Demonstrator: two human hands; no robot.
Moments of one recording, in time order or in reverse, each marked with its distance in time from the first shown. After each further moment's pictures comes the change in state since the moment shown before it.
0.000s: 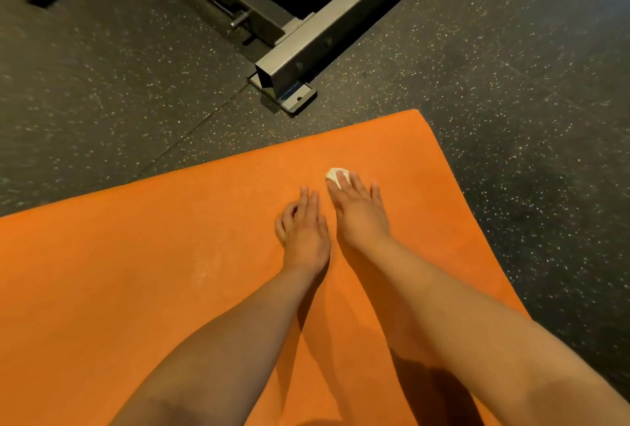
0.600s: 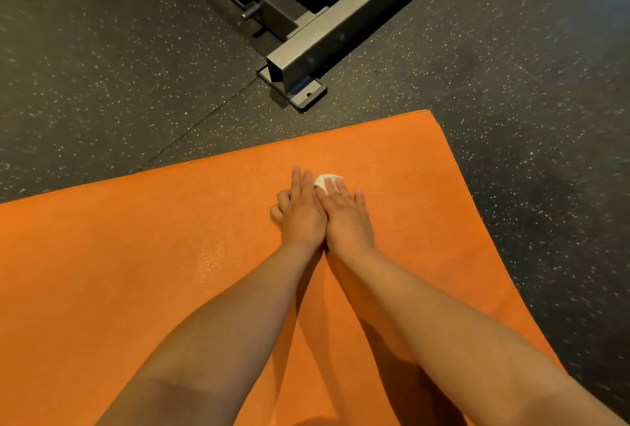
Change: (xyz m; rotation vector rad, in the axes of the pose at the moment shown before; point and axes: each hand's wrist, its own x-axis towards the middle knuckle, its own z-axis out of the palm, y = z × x) left_hand 0.030 0.000 -0.023 -0.036 0.020 -0.102; right_hand -0.008 -0.042 0.011 0.162 -0.001 -0.012
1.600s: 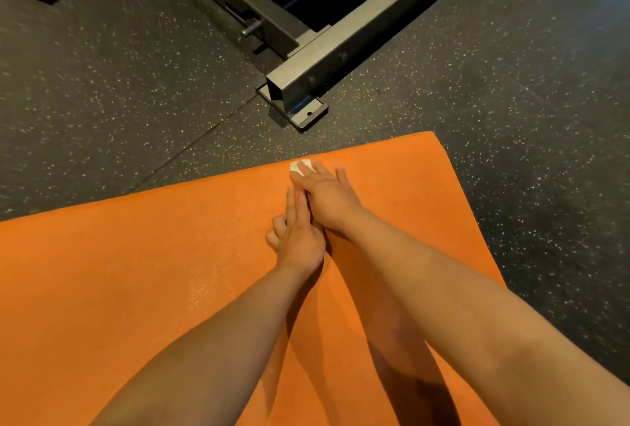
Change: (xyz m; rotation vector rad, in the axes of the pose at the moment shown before) left_hand 0.014 -0.002 0.002 -0.059 -0.126 -0.073; right_hand 0.101 -0.007 -0.025 -0.066 -0.149 -0.209
